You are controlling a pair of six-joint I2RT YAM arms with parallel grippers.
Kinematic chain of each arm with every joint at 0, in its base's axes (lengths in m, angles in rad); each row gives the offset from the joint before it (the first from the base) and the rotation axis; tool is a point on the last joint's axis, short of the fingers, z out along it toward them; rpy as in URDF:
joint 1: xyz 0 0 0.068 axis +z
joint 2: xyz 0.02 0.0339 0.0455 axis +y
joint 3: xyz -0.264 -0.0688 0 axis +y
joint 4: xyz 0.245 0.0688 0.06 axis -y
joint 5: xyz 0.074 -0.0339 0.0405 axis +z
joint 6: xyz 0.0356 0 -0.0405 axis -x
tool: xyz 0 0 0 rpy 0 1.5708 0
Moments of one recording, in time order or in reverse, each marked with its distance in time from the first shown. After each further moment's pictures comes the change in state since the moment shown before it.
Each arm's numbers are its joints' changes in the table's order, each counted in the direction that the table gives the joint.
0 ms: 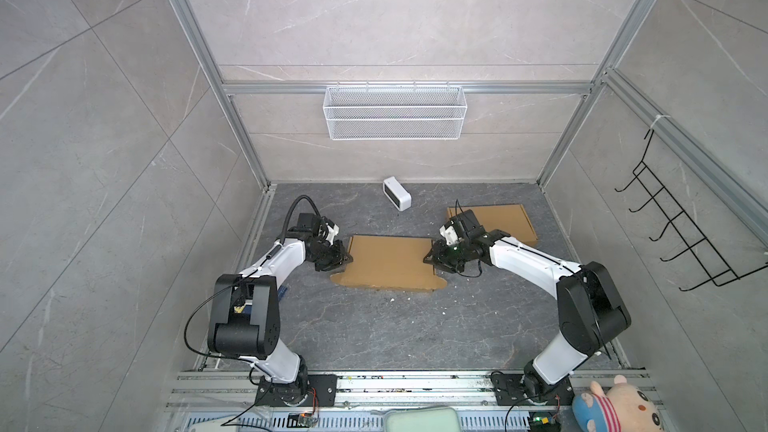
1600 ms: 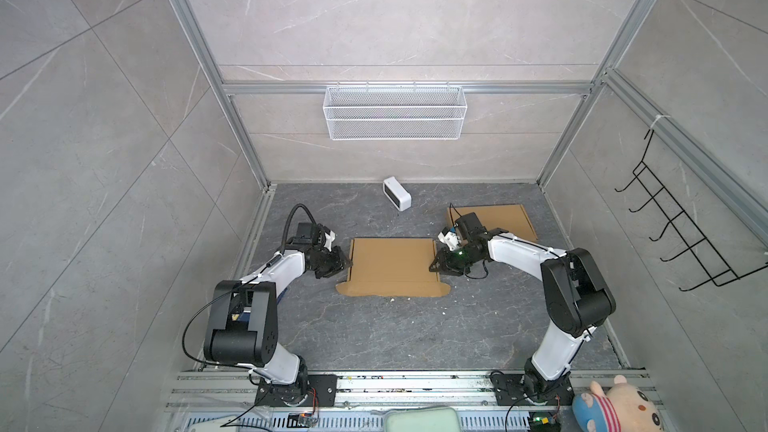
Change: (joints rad) left arm 0.005 -0.047 0.130 0.163 0.027 0.103; right arm -0.093 0.113 -0.008 -0.061 0.125 0.348
